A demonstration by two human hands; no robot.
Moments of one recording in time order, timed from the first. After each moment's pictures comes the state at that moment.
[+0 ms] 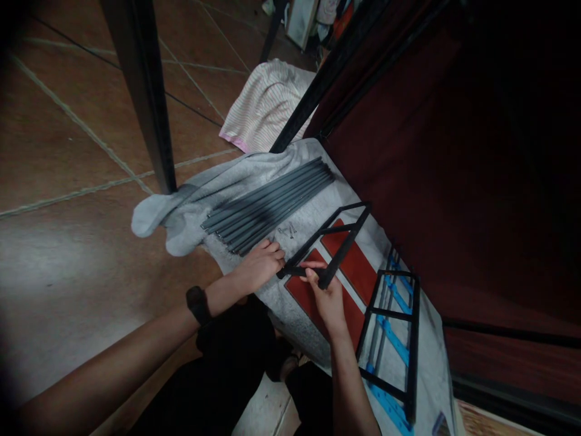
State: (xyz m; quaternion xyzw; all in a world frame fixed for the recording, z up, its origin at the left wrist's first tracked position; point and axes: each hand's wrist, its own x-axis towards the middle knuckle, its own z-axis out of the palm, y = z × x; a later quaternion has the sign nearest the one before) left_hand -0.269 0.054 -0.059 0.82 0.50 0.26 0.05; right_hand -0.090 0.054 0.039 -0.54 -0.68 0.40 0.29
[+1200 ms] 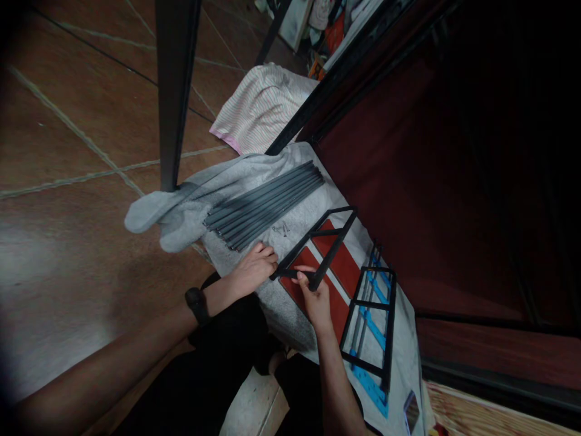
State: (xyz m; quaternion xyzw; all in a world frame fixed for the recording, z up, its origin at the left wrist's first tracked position) left_hand -0.268 0.037 -0.057 0.82 0.49 0.28 0.07; right_hand -0.089 0.031 0.038 -0.57 -0.67 0.38 0.28
